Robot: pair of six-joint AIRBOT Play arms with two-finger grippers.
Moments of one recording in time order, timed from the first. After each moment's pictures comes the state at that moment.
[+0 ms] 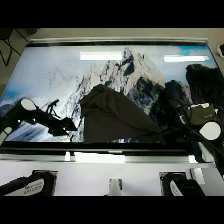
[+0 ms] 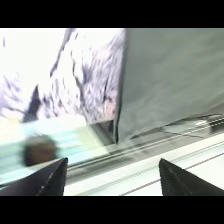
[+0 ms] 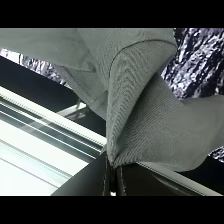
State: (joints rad) left arm 0.00 -1.26 0.78 0.93 -1.31 -1.45; right arm 0.00 -0.70 0.69 -1.28 1.31 1.08
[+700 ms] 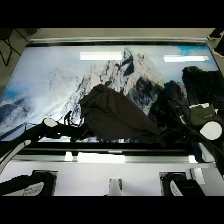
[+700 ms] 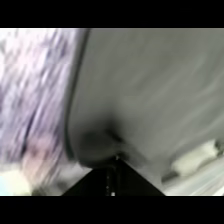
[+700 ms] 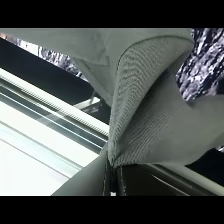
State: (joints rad) left arm -0.25 -1.31 0.56 0.51 -0.78 -1.41; right arm 0.00 -0.70 0.70 -1.24 1.36 1.06
